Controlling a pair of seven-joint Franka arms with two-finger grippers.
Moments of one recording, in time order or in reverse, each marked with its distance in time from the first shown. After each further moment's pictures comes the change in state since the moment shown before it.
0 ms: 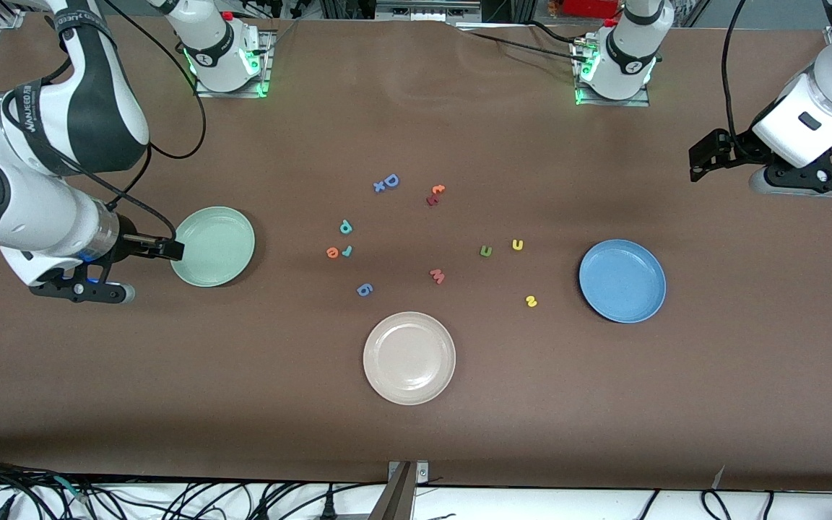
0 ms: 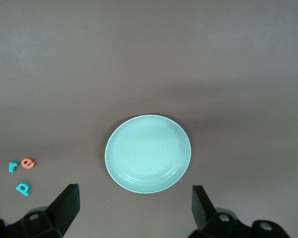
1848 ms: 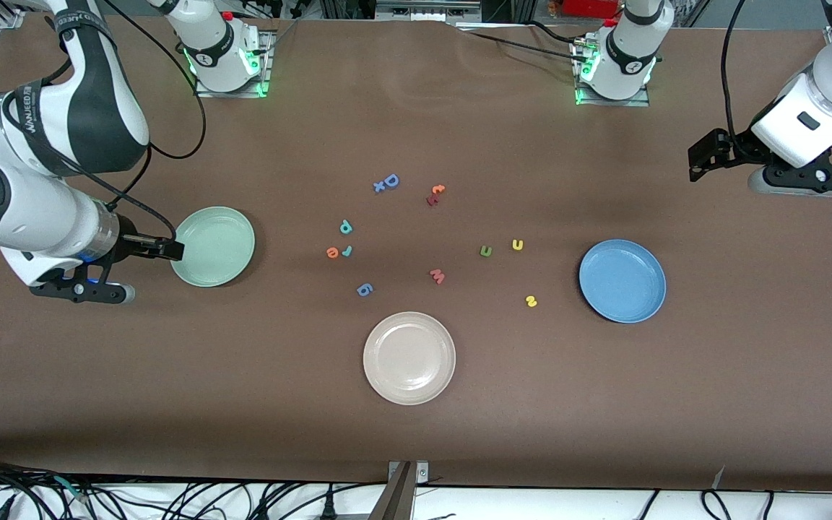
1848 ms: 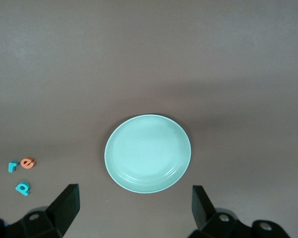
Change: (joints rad) left arm 0.000 0.000 -0.001 0.000 0.000 -0.002 0.000; right arm 0.000 0.001 0.000 0.000 0.000 -0.001 0.000
